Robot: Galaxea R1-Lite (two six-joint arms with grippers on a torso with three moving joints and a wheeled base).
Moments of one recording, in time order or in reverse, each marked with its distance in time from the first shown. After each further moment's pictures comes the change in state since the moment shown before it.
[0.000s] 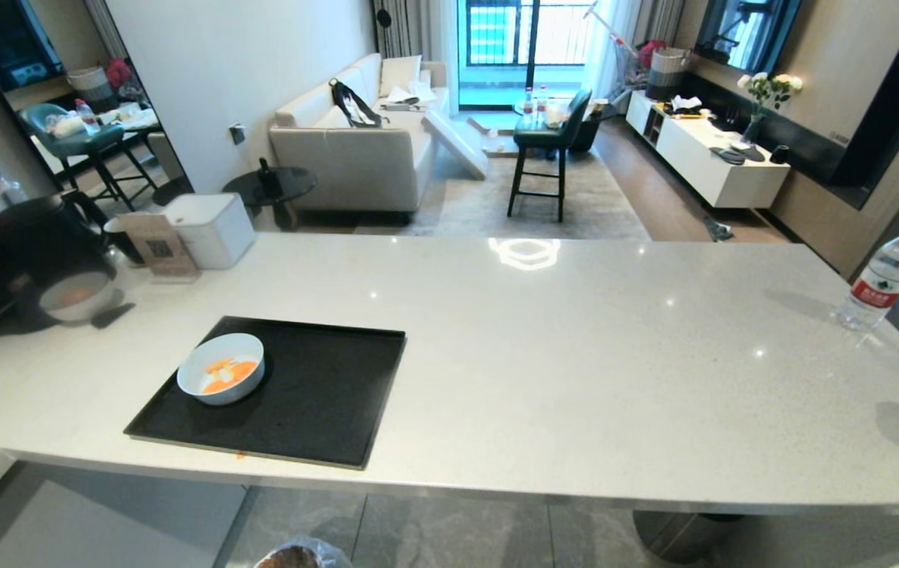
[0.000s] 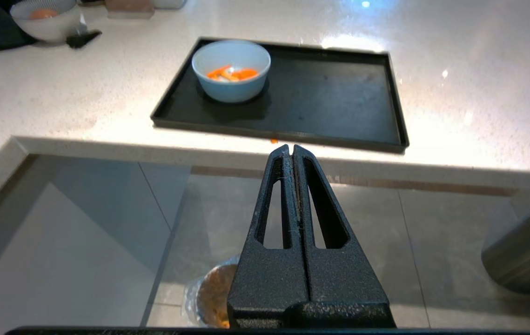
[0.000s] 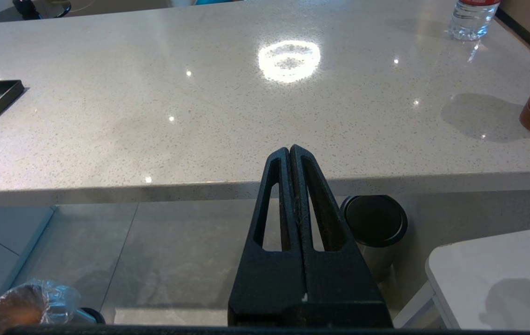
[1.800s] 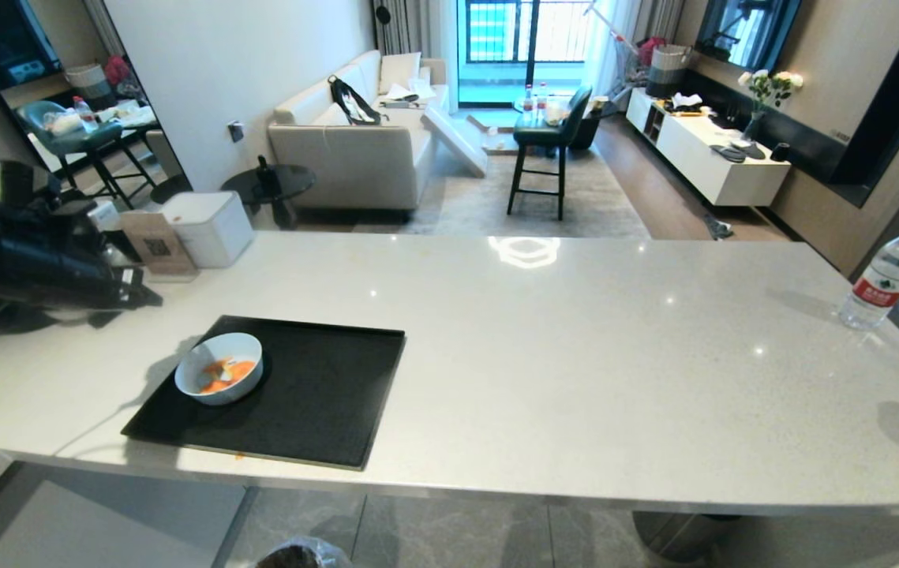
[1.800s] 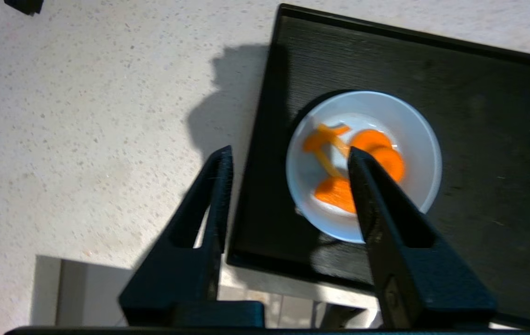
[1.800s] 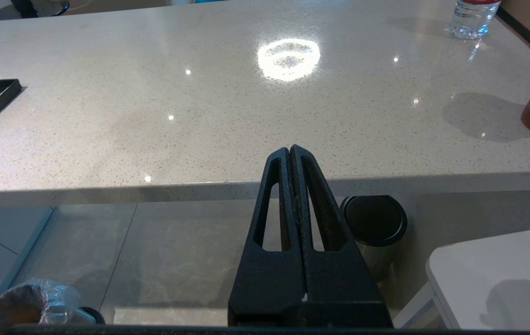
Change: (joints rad) left arm 0.329 1.999 -1.517 0.297 -0.183 0.220; right arm 0.000 0.000 0.000 0.000 0.000 0.000
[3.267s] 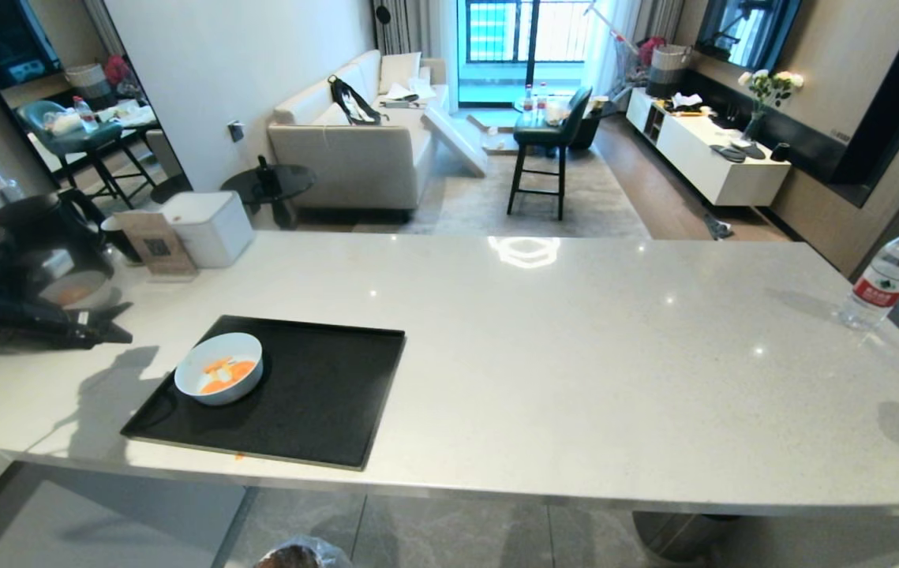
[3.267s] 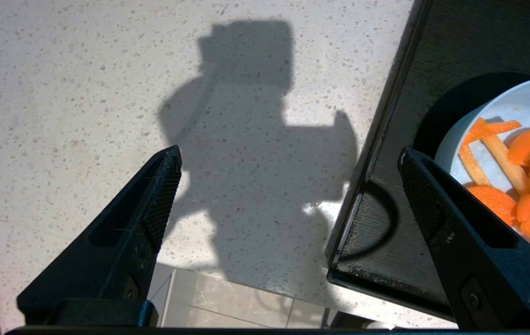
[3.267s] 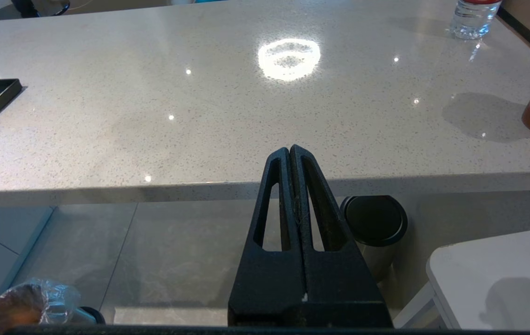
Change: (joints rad) left arm 0.179 0.139 0.027 -0.111 -0.043 0.060; right arm 0.000 0.000 0.000 0.000 0.000 0.000
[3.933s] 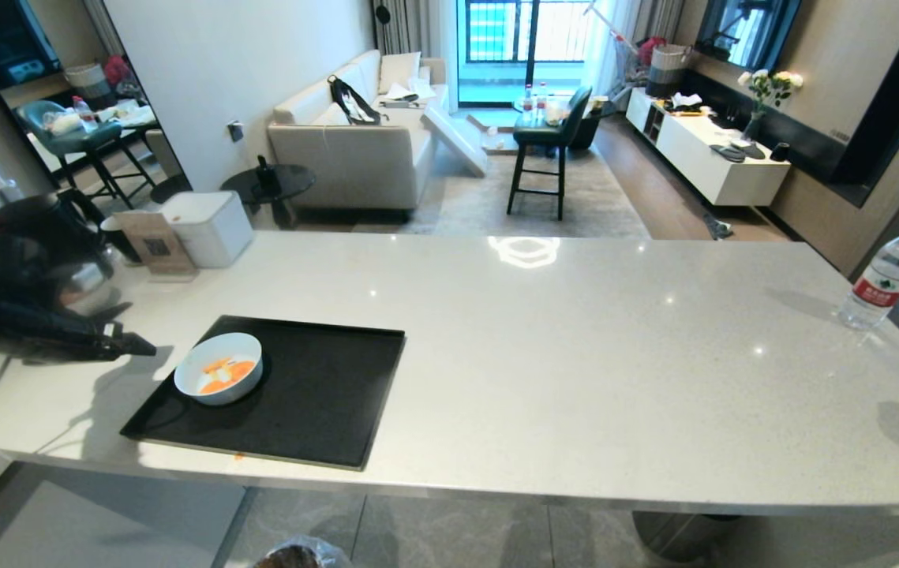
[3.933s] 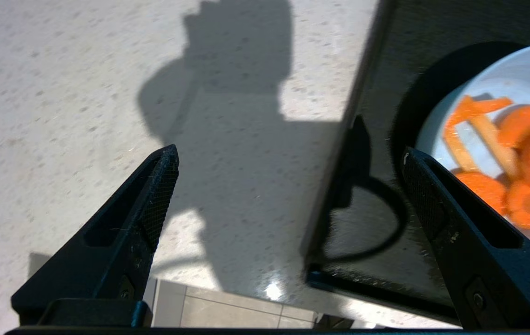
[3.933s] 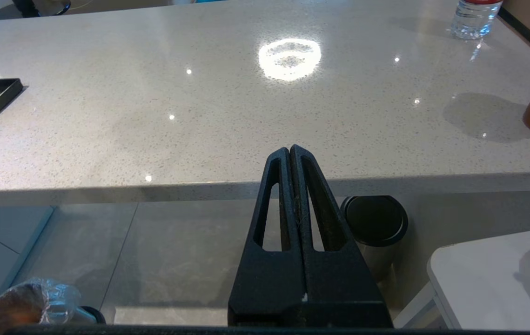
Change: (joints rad) left arm -0.048 0.030 0.029 -0.002 0.001 0.000; right arm 0.000 0.000 0.000 0.000 0.000 0.000
